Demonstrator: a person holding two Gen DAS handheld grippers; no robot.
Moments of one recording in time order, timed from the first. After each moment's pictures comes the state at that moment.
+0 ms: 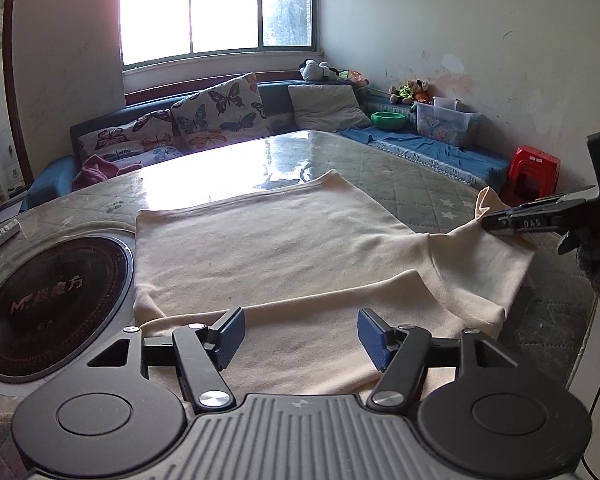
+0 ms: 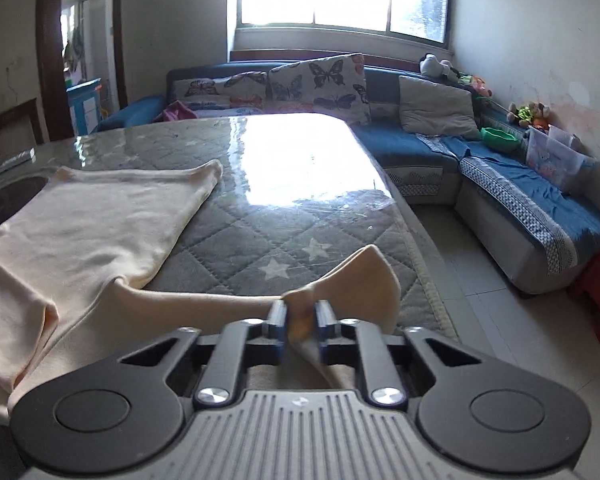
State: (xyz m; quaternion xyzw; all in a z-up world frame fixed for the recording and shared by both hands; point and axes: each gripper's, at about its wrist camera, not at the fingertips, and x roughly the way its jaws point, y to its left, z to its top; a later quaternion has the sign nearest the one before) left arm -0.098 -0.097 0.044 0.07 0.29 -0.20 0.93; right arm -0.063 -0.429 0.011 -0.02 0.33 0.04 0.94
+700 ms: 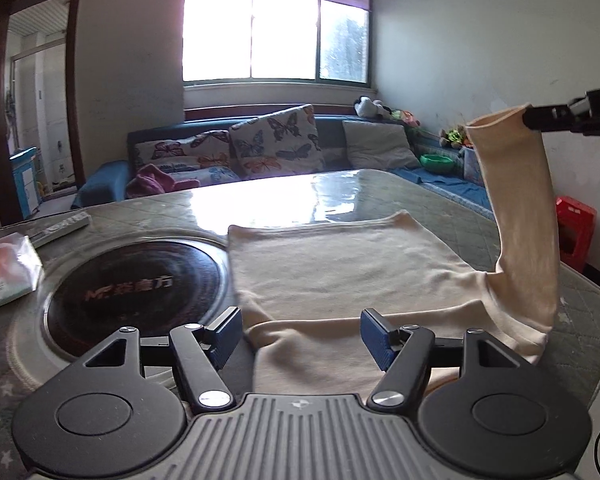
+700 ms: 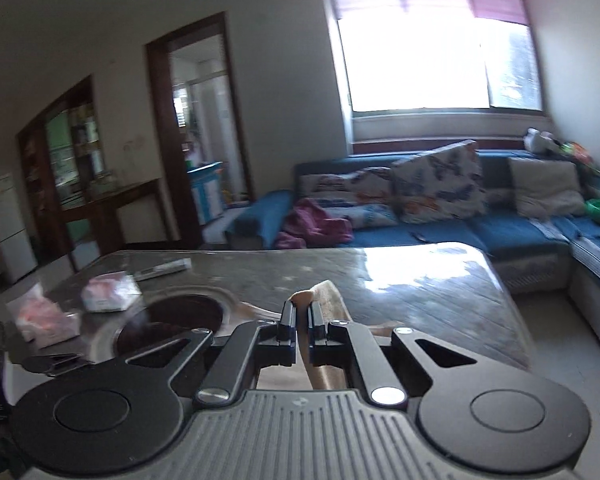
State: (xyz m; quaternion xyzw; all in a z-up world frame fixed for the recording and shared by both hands) left arm -0.120 -0.019 0.061 0.02 0.24 -0.12 0.96; right arm -0.100 -0.345 0.162 0.02 0.21 0.25 0.95
